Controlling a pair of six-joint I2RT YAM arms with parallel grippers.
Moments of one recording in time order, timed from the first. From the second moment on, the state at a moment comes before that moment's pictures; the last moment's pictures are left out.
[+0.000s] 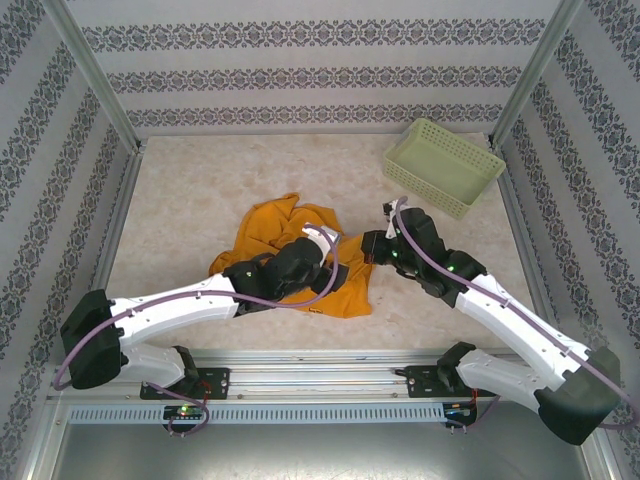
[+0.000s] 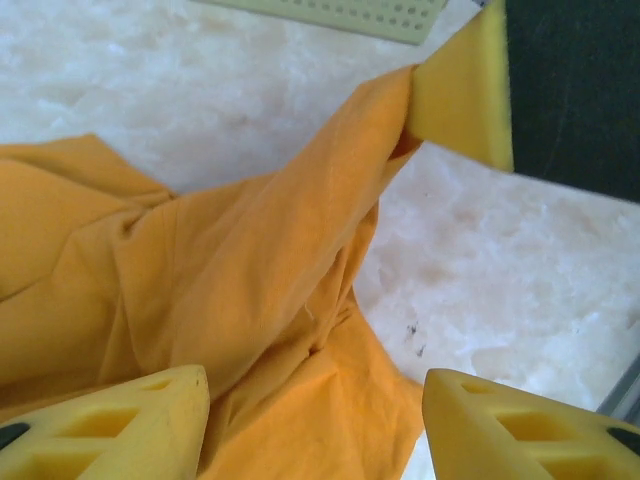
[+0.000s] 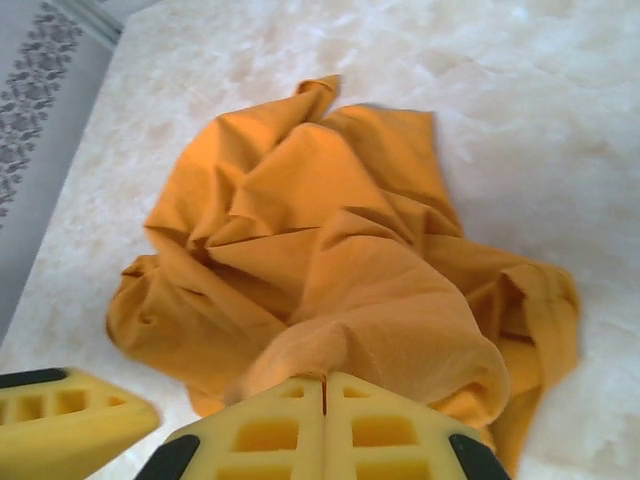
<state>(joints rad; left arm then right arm) -1.02 1.34 0.95 -0.22 -0.22 -0.39 0.63 1.02 0.84 -0.44 -0.05 0.66</state>
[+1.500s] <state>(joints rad) -0.87 1.69 1.05 0.03 0.03 -0.57 0.56 0.87 0.61 -0.43 0.14 0.64</state>
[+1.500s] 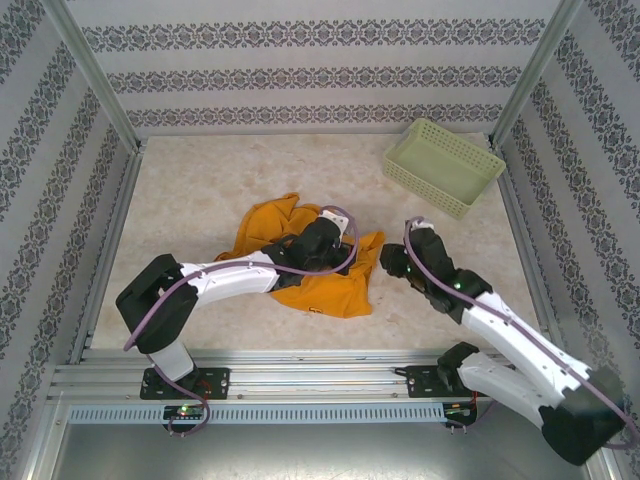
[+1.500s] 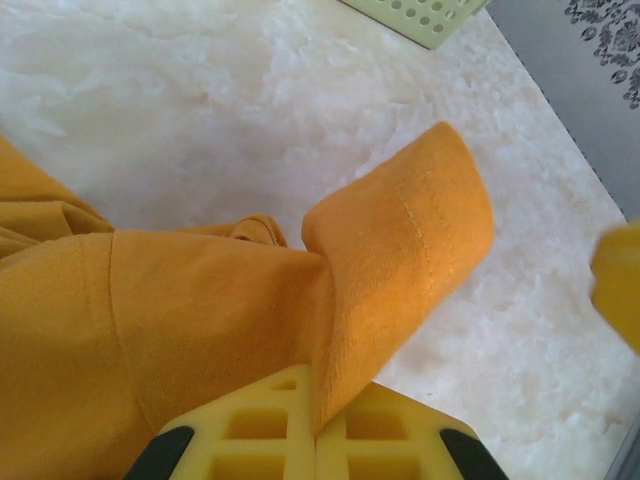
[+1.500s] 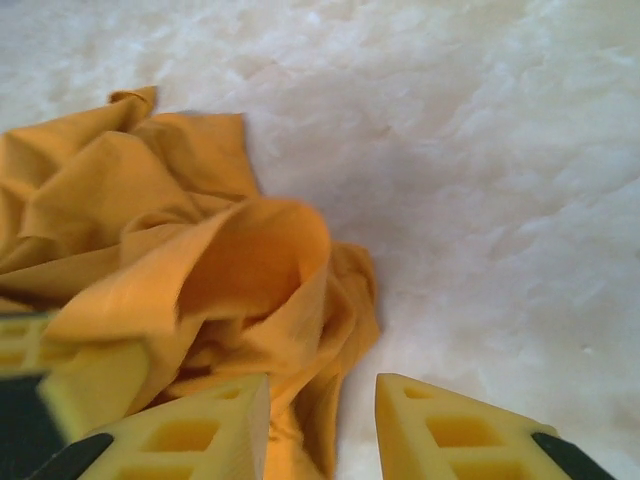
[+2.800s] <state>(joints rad) -0.57 1.69 1.05 -0.03 0.23 -0.58 0.49 0.97 0.45 -0.09 -0.21 0.66</state>
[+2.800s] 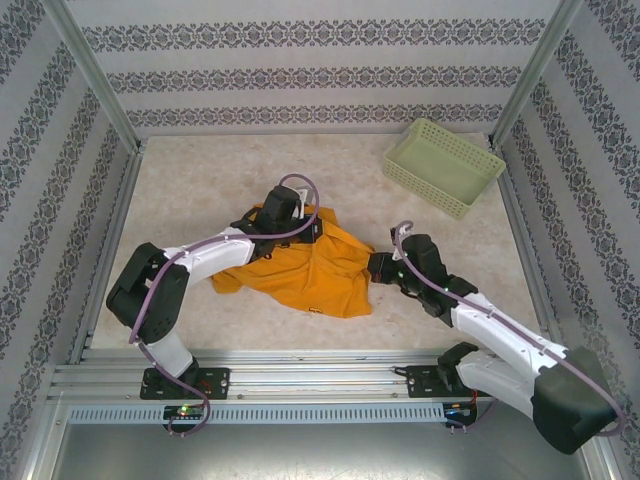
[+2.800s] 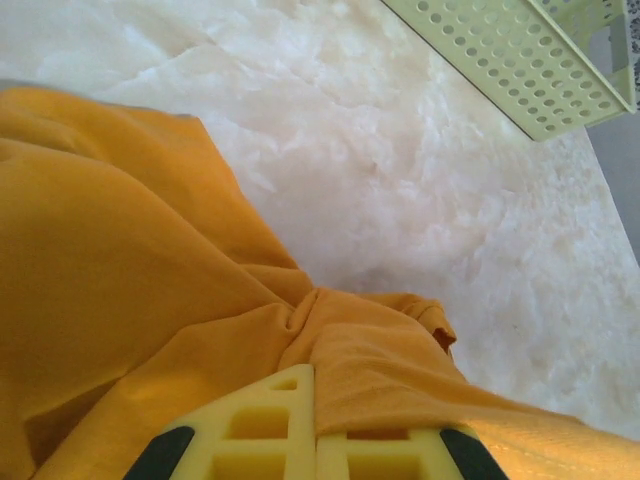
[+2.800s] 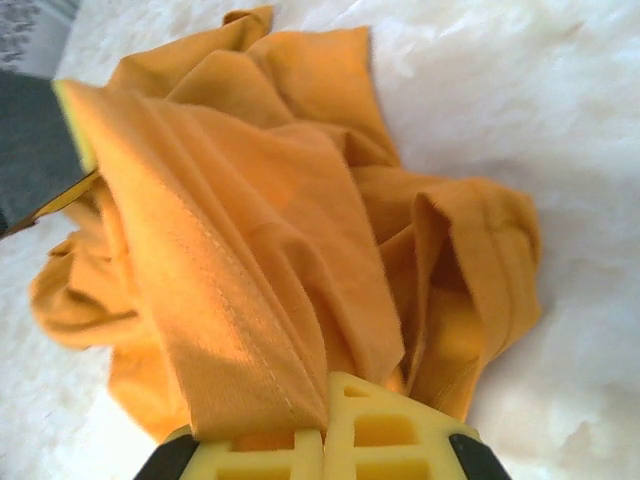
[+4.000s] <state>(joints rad) -0.67 1.71 1.06 -0.08 0.34 -0.60 0.65 0.94 0.52 -0.32 0.09 0.64</state>
